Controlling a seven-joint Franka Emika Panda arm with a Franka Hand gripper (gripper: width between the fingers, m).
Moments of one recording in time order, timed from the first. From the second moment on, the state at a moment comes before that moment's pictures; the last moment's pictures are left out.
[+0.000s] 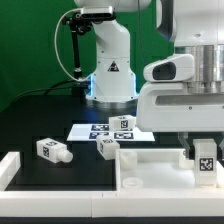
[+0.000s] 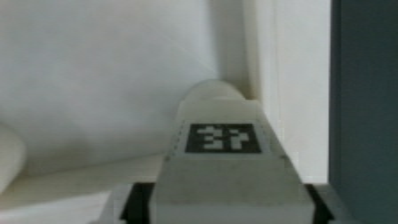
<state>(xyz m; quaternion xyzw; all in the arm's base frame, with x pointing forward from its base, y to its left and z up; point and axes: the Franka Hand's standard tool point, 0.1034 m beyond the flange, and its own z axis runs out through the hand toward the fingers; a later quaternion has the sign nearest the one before) 0.641 0.108 0.069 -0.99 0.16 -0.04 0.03</state>
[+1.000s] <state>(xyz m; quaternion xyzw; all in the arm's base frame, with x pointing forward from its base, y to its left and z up) 0.639 0.111 0.067 -0.69 0.72 0.00 0.06</state>
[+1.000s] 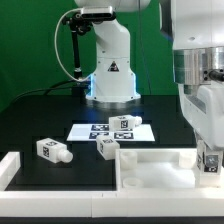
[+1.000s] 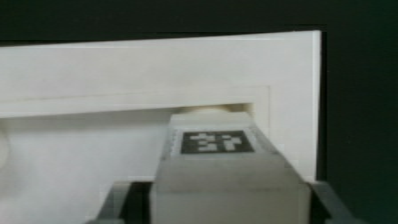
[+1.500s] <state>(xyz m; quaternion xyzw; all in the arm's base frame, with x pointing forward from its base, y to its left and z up) 0.636 0.117 0.068 -0.88 0.48 -0.03 0.07</state>
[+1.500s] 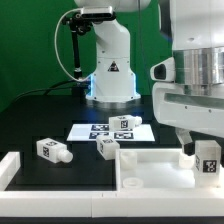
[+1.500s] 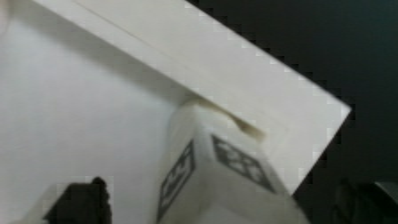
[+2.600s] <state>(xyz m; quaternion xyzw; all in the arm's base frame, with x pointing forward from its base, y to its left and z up) 0.637 0.116 0.069 -0.95 0.31 -0.05 0.04</state>
